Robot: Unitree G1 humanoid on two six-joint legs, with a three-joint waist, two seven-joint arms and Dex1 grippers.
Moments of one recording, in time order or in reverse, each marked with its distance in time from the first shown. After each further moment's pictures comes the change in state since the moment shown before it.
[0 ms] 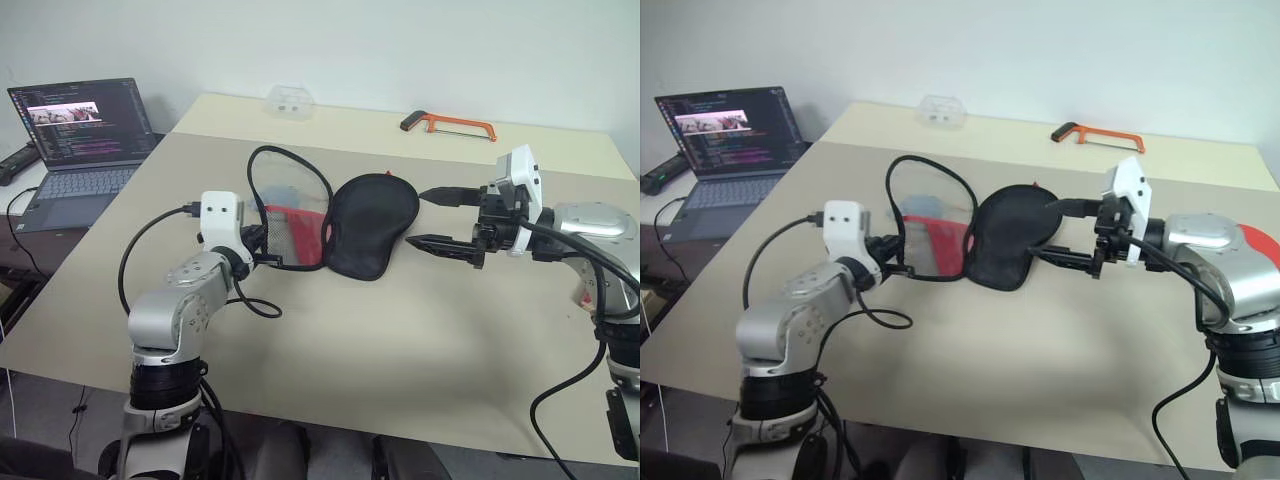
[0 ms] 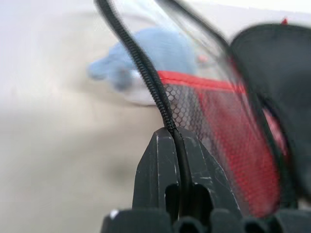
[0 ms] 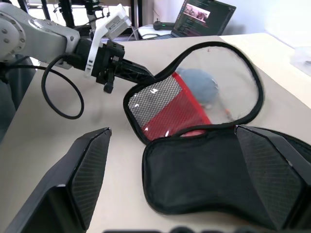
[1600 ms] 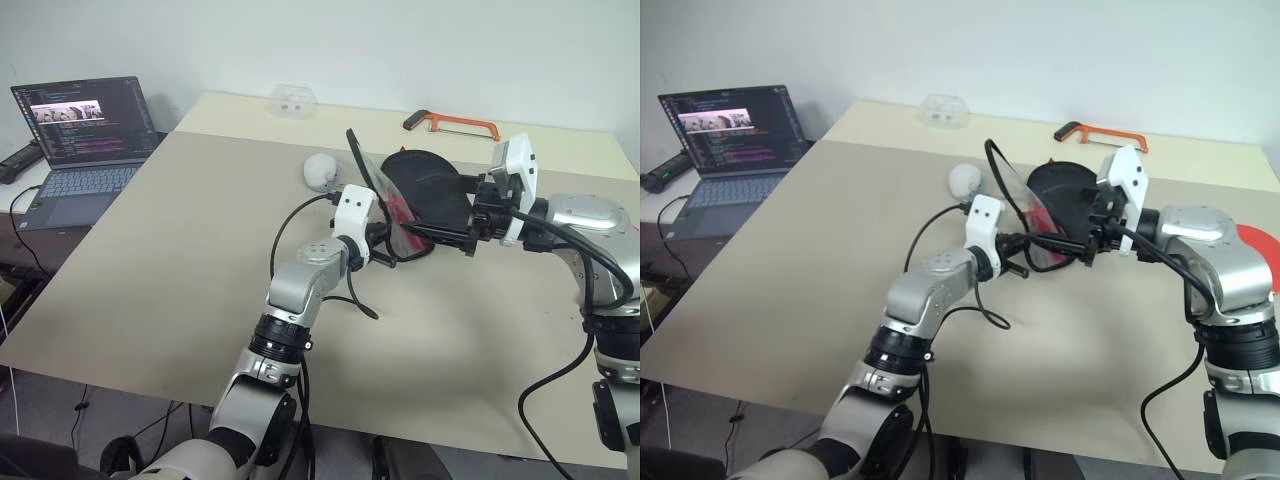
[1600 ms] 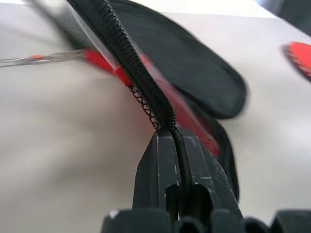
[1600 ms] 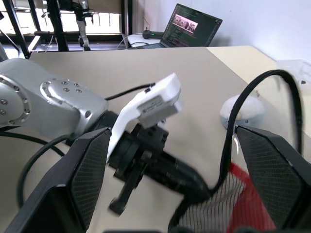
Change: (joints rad) left arm -0.243 -0.438 -0.228 0.421 0.136 -0.223 -0.224; right arm -0.041 0.040 -0.001 0.027 -0.042 -0.029 -0.032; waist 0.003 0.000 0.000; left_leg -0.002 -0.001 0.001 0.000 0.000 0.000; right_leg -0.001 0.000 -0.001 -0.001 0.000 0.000
